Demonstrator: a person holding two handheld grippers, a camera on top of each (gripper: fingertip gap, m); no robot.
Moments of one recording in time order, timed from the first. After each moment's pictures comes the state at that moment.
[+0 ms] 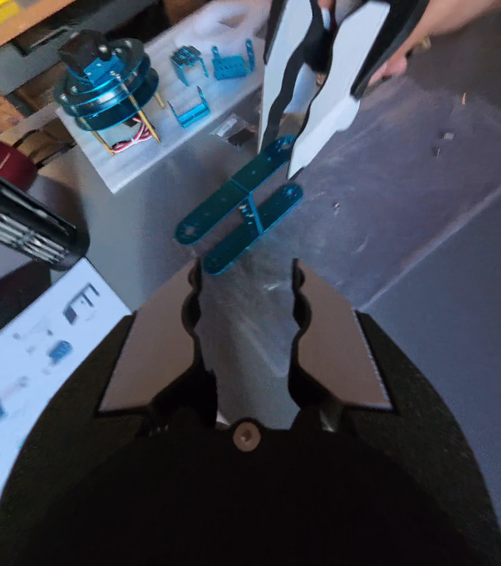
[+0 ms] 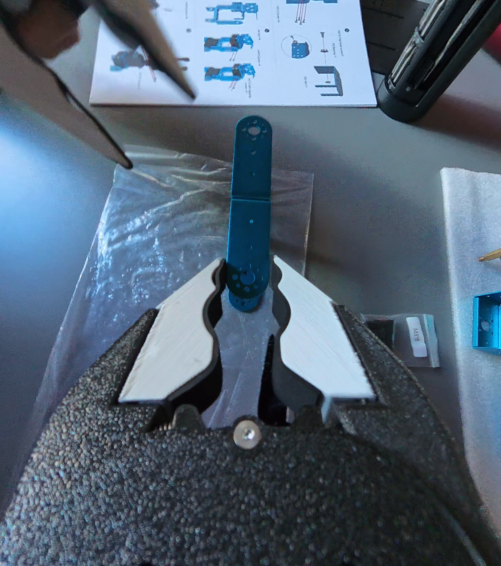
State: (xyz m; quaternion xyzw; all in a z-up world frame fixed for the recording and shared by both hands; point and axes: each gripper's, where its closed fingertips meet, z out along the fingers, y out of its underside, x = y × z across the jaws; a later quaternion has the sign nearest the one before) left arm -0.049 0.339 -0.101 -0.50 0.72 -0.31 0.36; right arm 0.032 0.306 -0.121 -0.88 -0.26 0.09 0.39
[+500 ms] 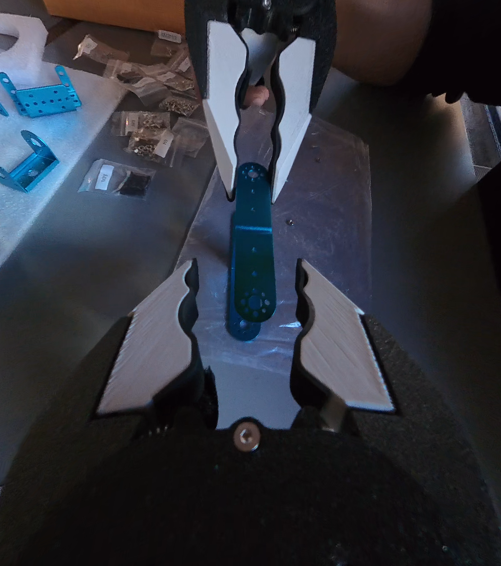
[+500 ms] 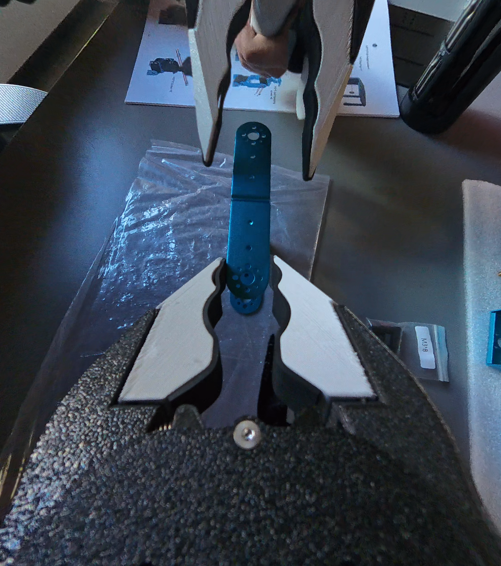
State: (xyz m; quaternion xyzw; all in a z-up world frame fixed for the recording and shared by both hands) left arm 0.005 0.338 -0.109 -0.29 0.82 -0.48 0.08; right arm 0.032 0.298 -0.121 -0.86 -0.29 0.13 0.40
